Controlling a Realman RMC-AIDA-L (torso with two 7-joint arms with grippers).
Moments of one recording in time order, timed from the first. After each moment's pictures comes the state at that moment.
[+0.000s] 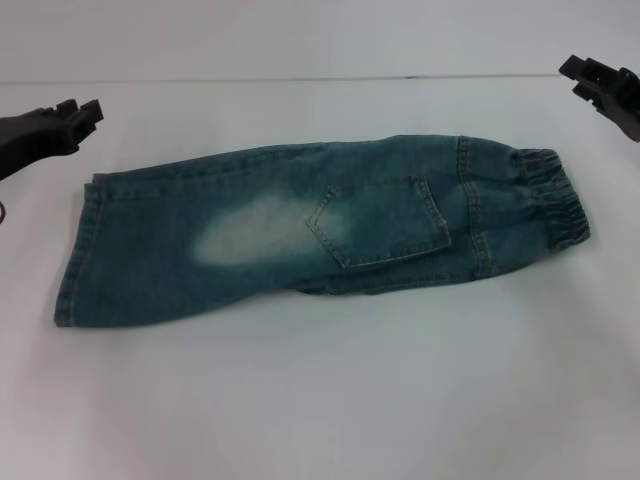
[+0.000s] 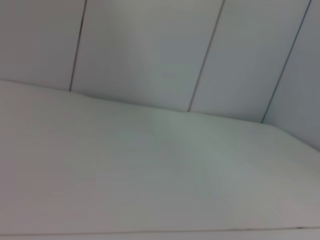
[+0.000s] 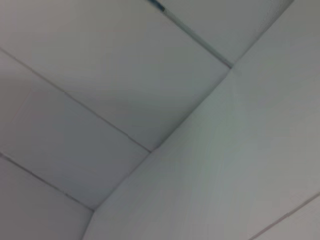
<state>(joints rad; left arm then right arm) -0.55 -2.16 0.41 0.77 1.99 1.05 -1.59 0.64 2.04 -0.23 -0.37 -1.83 -1.04 1.82</state>
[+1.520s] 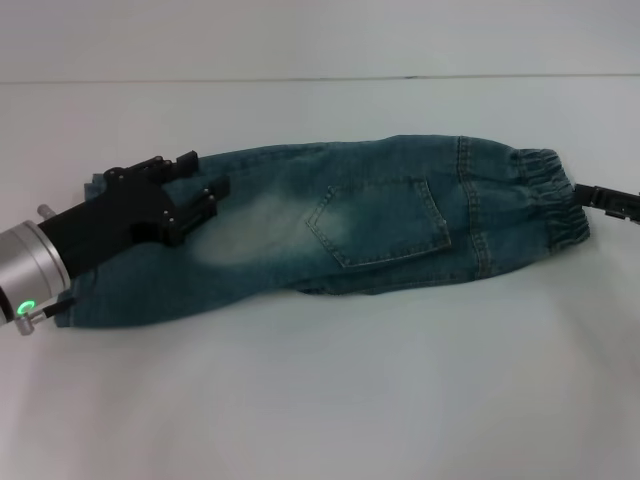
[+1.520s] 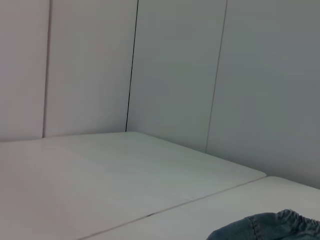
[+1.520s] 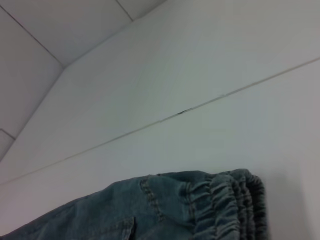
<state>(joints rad) -0.41 -2.17 0.75 0.62 1.65 1.28 -1.12 0.47 1.98 -0.50 -0.57 -2.06 -1.23 1.95</state>
